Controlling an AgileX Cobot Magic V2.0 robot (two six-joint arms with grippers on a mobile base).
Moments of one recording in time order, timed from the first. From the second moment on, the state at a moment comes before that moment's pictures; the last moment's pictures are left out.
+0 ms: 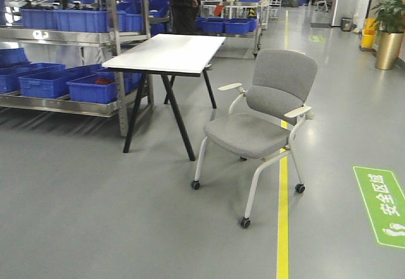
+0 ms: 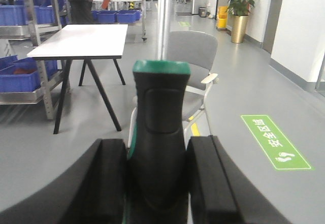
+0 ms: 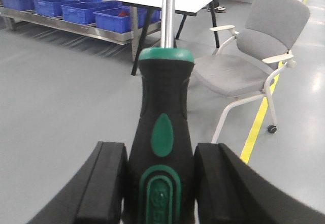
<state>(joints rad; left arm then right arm) -0.28 0.66 -0.96 -0.05 0.48 -0.01 0.00 0.73 -1.03 0.36 0.69 -0.34</state>
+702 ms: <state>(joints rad) -0.28 0.66 -0.96 -0.05 0.48 -0.01 0.00 0.73 -1.03 0.36 0.69 -0.34</state>
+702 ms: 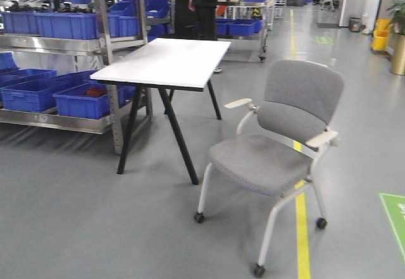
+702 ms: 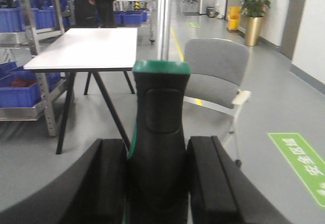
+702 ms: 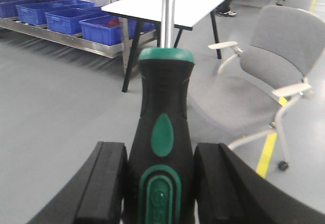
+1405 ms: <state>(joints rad) -0.28 0.66 -0.96 -0.05 0.48 -0.01 0.00 0.73 -1.03 0.36 0.69 -0.34</state>
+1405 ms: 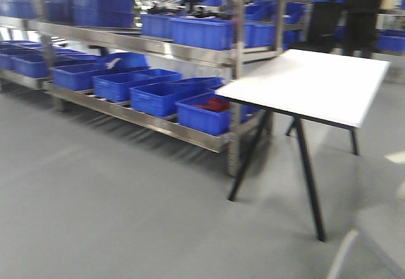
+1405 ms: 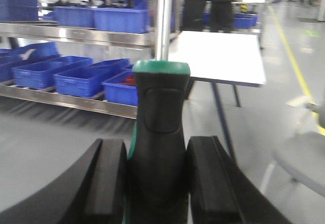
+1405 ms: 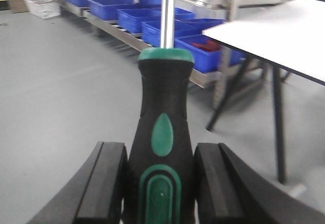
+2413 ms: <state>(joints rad) -0.28 0.66 -0.96 -0.05 0.48 -0.01 0.00 0.73 -1.03 0.36 0.68 -0.34</state>
